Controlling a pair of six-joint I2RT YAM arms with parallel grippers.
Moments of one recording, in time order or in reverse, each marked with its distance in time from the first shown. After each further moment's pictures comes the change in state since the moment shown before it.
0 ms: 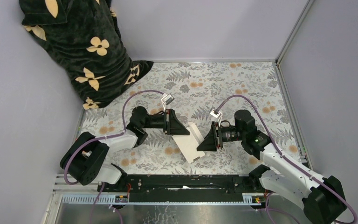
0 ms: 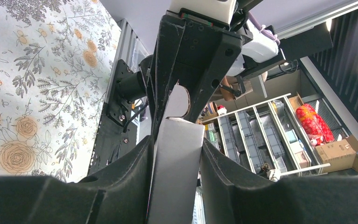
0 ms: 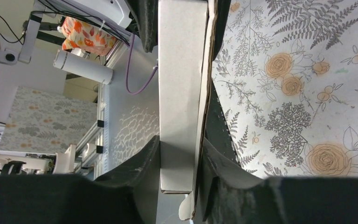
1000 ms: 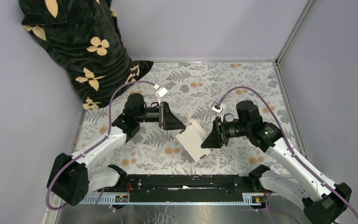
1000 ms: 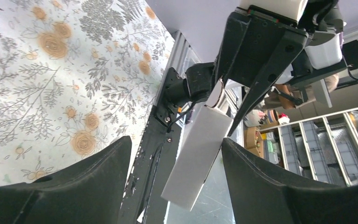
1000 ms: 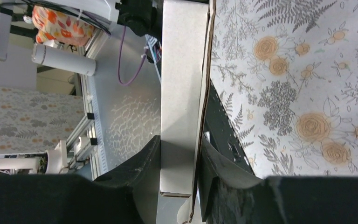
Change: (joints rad) left arm 0.064 -0.223 0.190 -0.747 -0.048 0.467; right arm 0.000 0.007 0.292 -0.493 0.084 -0.170
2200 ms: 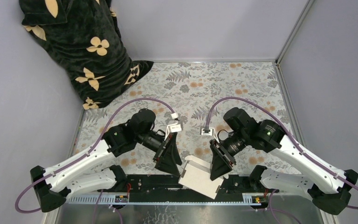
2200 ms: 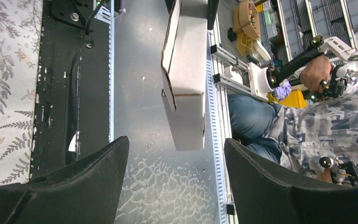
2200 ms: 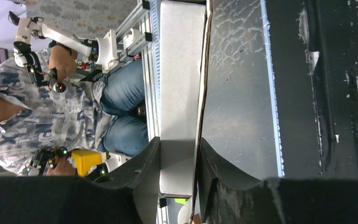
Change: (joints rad) left arm -0.423 -0.254 0.193 -0.792 0.048 0.386; right arm 0.301 0.052 0.275 -0.572 -0.128 -0.157
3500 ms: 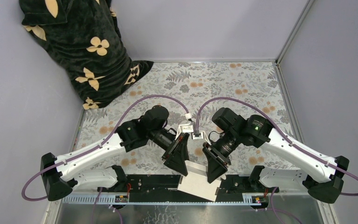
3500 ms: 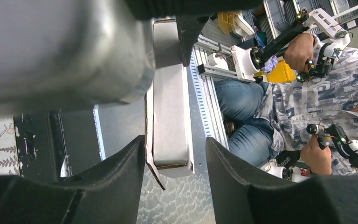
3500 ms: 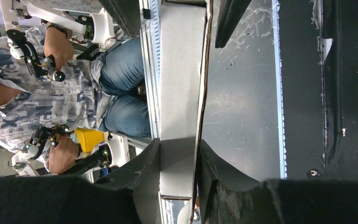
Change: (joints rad) left arm -0.080 0.174 0.094 0.098 0.082 0.021; right arm 0.106 0.146 0.089 -0.079 0.025 -0.055
